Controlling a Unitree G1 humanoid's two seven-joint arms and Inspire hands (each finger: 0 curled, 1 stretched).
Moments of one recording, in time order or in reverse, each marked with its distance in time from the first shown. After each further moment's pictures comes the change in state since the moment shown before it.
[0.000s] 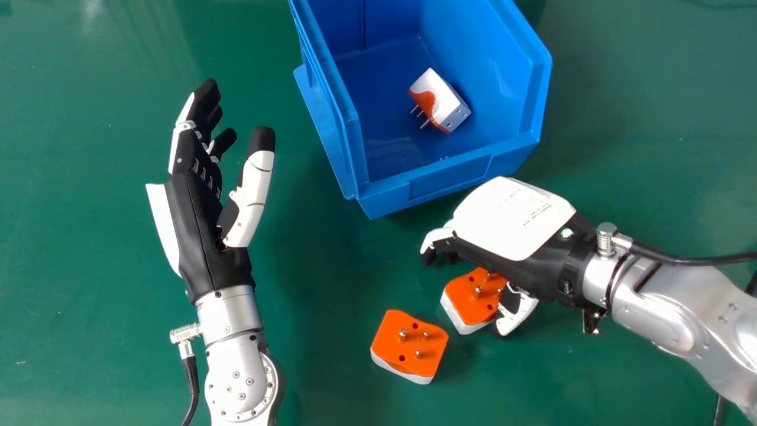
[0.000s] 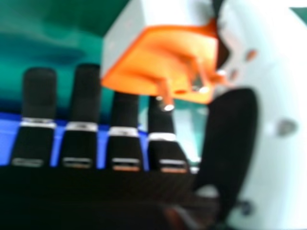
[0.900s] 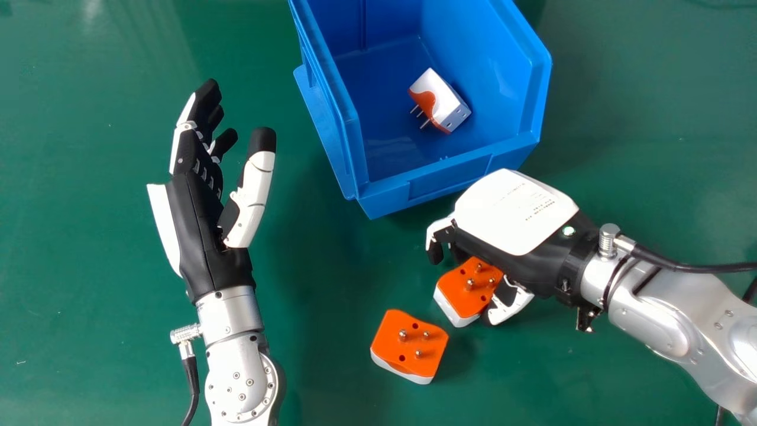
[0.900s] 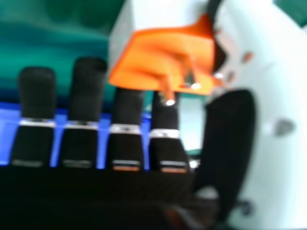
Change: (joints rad) left arm 0.001 -0.001 0.000 0.000 -0.001 -0.002 -0.004; right arm 0.011 0.013 -0.006 -0.013 0.004 0.040 -0.018
